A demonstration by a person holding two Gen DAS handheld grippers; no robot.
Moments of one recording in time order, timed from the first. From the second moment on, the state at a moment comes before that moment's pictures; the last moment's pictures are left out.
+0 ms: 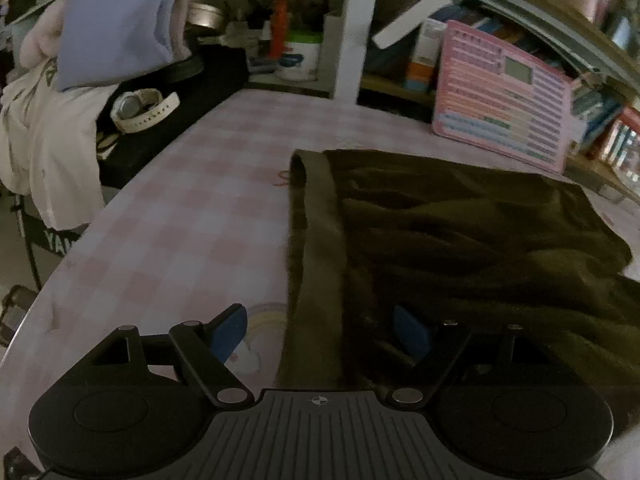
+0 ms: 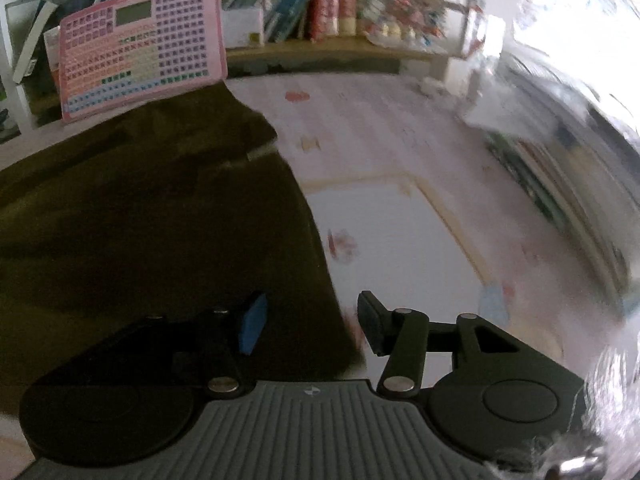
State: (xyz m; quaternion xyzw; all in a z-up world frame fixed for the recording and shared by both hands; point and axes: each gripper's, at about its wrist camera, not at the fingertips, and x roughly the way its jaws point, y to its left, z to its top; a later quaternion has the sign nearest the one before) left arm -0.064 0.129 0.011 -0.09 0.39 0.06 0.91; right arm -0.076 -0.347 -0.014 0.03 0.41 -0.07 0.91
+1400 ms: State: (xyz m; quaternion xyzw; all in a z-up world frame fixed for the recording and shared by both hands) left arm -0.103 0.087 0.028 -0.04 0.42 -0.04 0.91; right arm -0.139 -0.271 0.027 0.03 0.41 -0.05 0.91
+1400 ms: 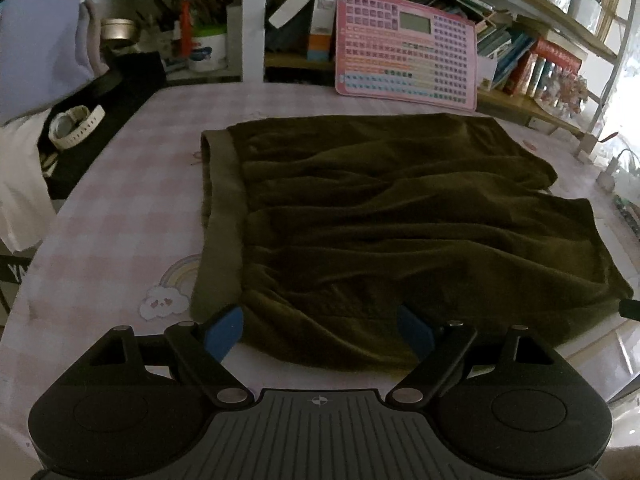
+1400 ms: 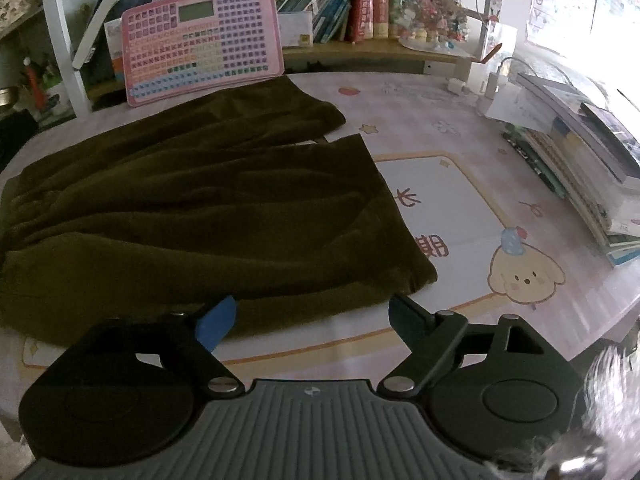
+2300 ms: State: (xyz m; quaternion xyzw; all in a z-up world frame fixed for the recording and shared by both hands) left arm -0.095 0.098 0.022 -0.07 0.43 -0.02 0.90; right arm -0.133 -0.282 0.039 0.01 0.42 -0.07 0.91
